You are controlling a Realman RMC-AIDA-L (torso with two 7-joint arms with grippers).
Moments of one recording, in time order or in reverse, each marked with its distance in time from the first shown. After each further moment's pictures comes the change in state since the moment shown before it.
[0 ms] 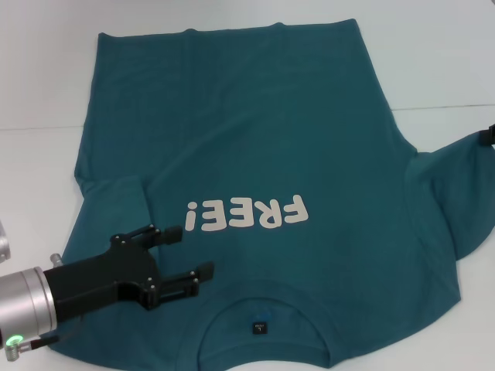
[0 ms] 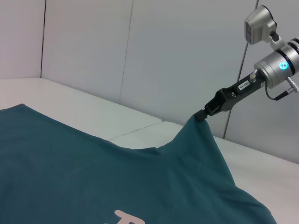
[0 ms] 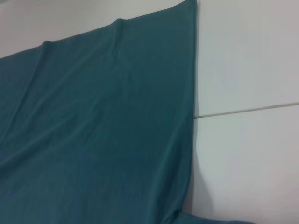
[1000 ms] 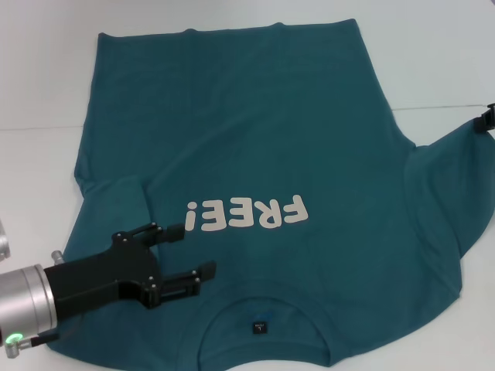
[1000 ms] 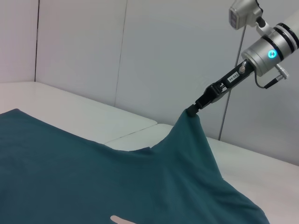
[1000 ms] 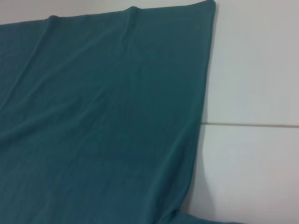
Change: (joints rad) left arm -0.004 0.002 0.000 0.008 0.000 0.013 0.005; right arm 0.067 0.019 -0.042 -0.097 -0.136 -0.058 0.016
